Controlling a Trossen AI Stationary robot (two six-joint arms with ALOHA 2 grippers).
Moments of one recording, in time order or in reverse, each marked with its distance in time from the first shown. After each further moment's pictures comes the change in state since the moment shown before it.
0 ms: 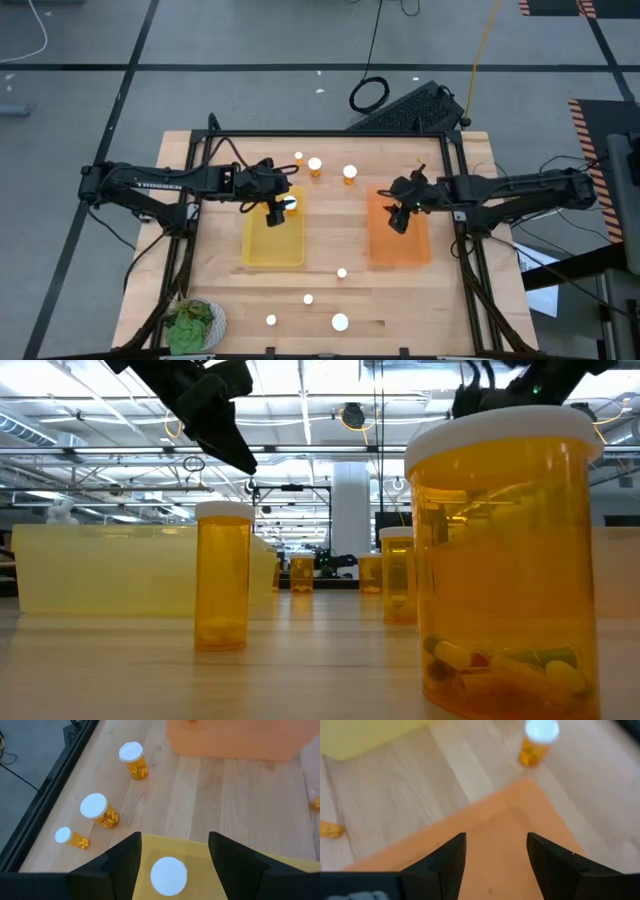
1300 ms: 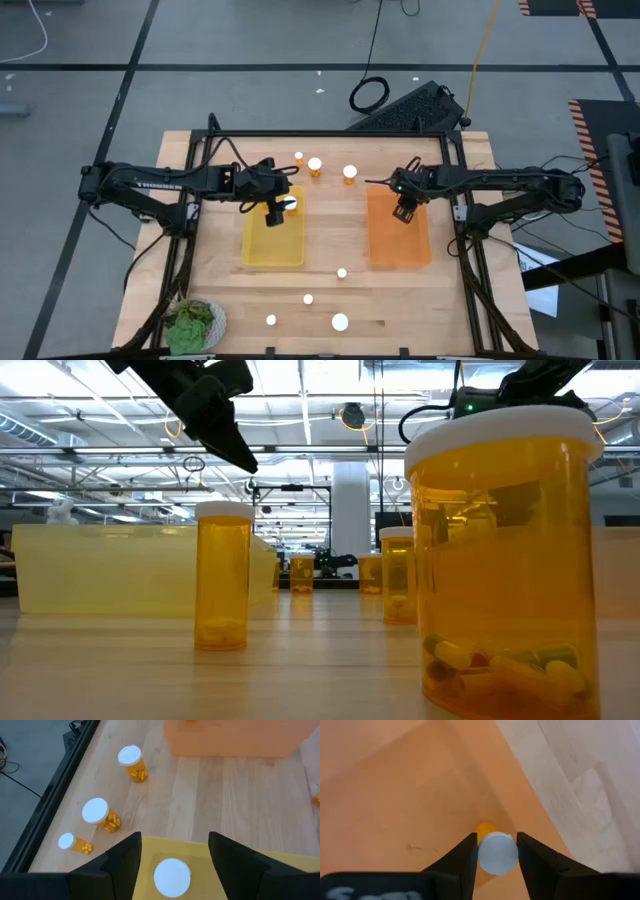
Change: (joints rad) left arm 0.000 0.000 0.000 0.006 0.007 0.049; right arm -0.263 0.181 -0.044 -0.164 -0.060 -0.148
